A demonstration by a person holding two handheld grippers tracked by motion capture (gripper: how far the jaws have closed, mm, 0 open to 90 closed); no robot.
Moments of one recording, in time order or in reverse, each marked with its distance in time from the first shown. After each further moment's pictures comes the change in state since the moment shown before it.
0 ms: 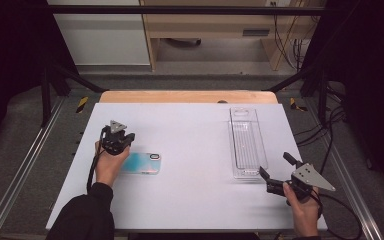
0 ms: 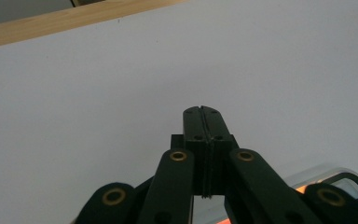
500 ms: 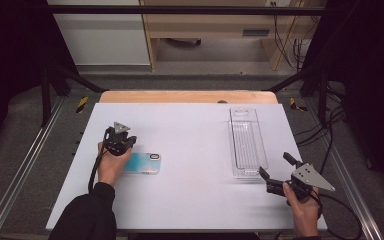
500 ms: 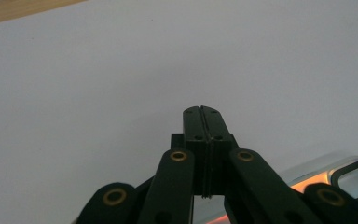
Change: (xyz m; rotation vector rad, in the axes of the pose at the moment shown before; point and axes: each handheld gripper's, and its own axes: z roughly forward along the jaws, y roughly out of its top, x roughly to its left) left arm -0.002 -0.005 0.012 0.064 0.001 0.008; right arm 0.000 0.000 0.000 0.005 -0.001 0.001
